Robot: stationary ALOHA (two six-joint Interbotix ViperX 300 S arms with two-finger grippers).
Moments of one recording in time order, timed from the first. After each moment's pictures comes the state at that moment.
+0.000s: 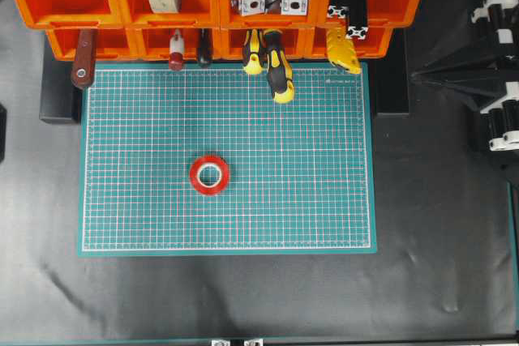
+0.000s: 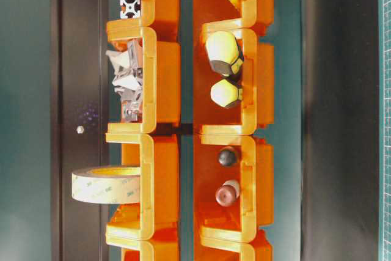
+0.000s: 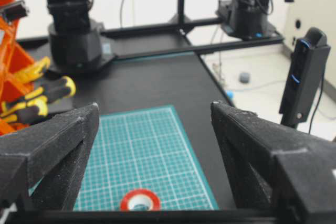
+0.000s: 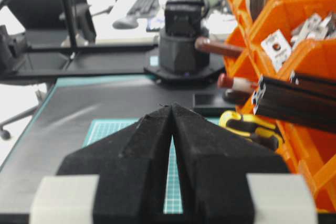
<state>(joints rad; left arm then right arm) -0.23 -1.25 1.00 0.08 0.26 -0.06 0.03 -1.06 1.20 0.02 -0.15 0.01</state>
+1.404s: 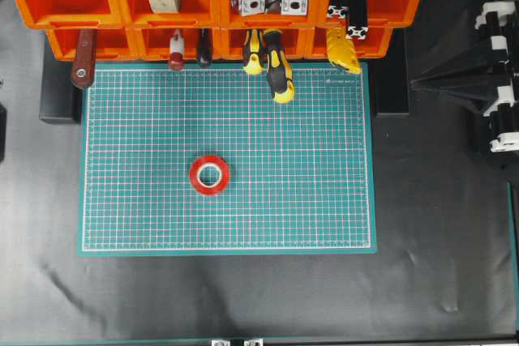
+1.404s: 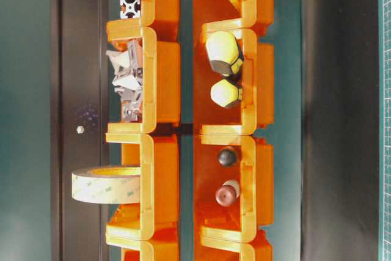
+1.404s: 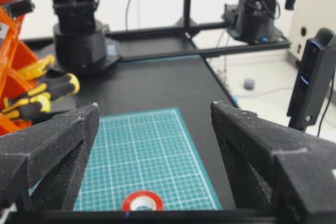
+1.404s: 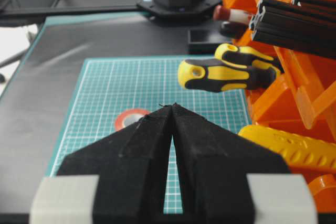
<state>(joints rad) -0.21 -1.24 1.06 0.08 0.18 -0.07 0.02 -1.10 1.21 0.02 0.06 0.02</state>
